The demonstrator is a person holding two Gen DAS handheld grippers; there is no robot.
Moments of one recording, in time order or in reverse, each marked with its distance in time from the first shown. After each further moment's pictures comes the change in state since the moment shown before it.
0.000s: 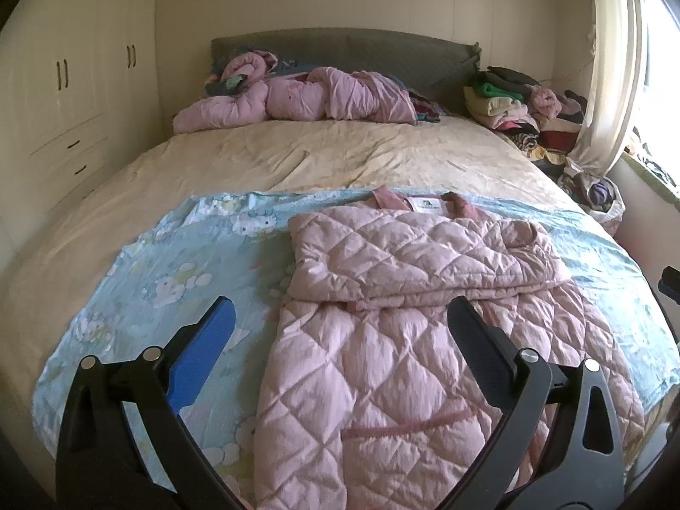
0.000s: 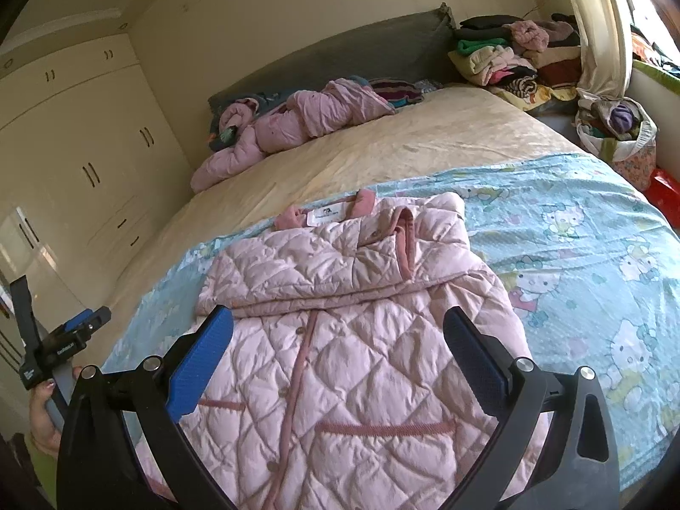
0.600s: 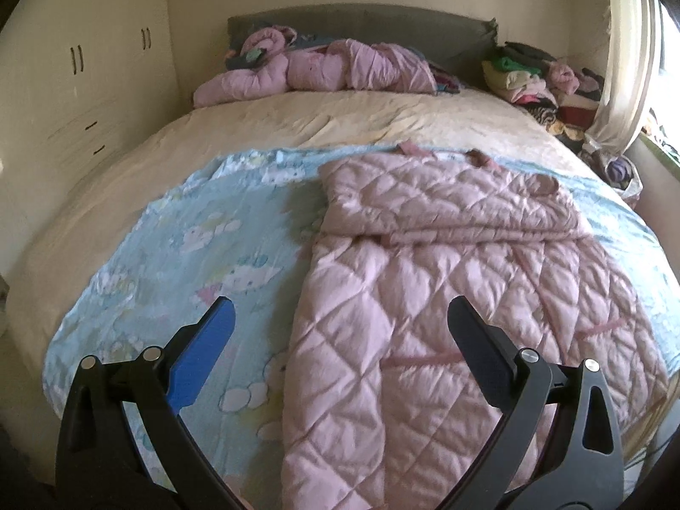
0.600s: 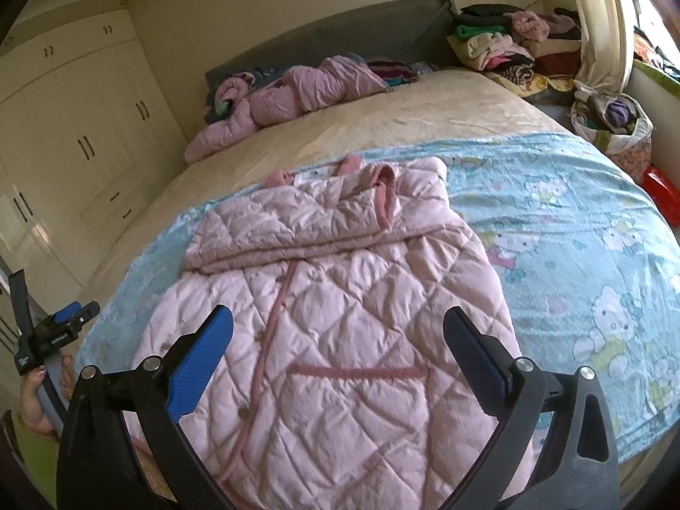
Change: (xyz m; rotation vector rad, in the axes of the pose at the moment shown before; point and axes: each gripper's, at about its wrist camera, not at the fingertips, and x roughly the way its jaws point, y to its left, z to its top) left arm -0.004 0.020 -0.060 -0.002 0.087 0.079; right arm -0.012 -0.020 -0.044 -0.034 0.080 -0.041
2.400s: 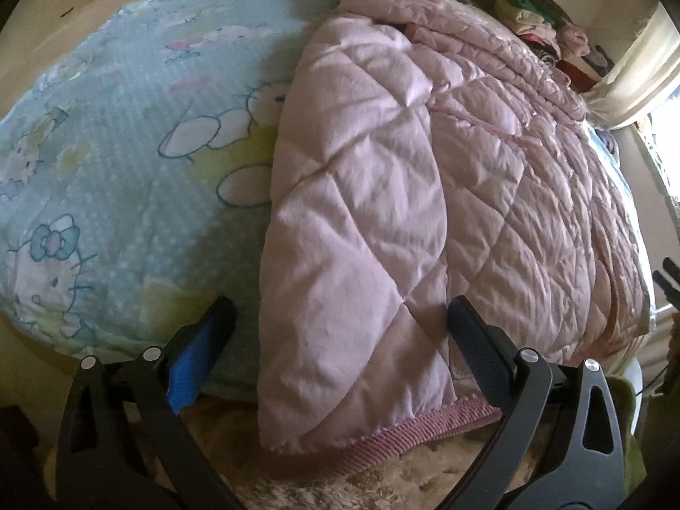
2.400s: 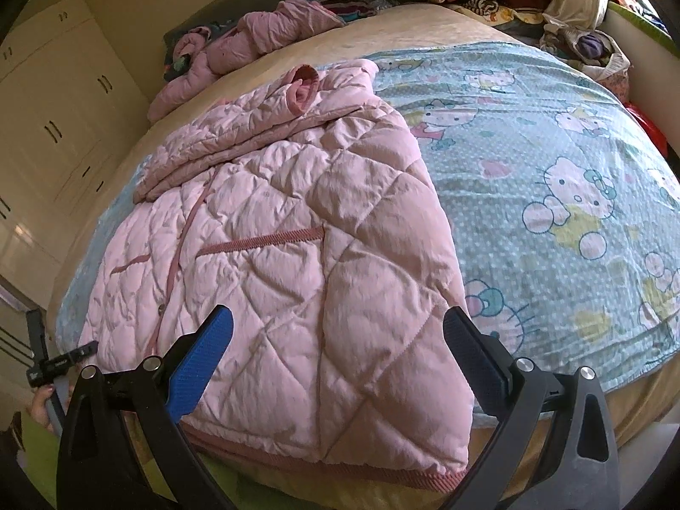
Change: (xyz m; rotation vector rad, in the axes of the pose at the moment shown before) left arm 0.049 0.042 -0.146 -0.178 0.381 -0.221; right arm 0.003 -0.080 -0.083 0.075 0.195 -0.056
